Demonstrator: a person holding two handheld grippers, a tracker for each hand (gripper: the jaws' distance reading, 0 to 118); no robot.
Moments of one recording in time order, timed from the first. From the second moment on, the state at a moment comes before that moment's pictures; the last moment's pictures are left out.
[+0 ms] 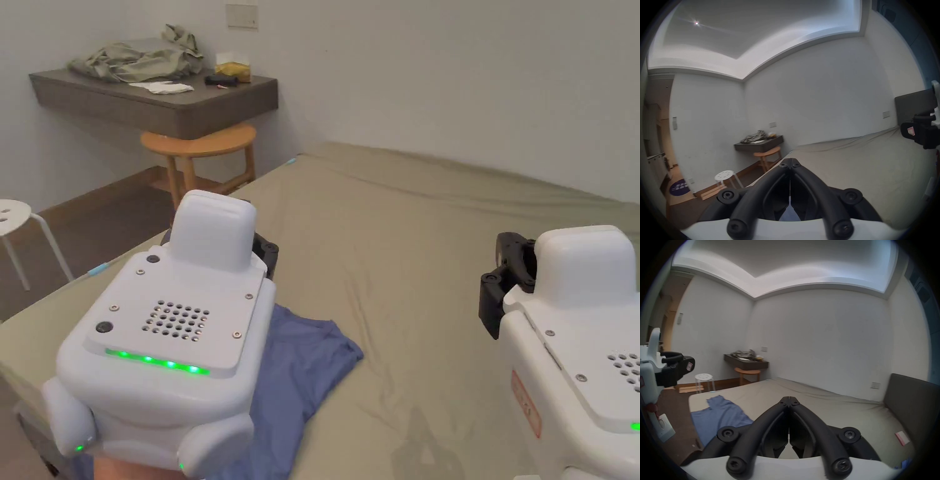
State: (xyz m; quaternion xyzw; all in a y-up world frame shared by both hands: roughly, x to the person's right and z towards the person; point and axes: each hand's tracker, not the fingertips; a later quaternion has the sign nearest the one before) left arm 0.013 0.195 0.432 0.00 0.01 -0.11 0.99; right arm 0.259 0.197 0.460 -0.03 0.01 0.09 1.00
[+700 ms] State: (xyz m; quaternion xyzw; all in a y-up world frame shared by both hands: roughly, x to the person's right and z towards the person) left arm -0.049 0.168 0.421 -0.05 0.08 -0.08 0.99; right arm 0.191 0.174 0.419 -0.06 0.11 0.12 0.98
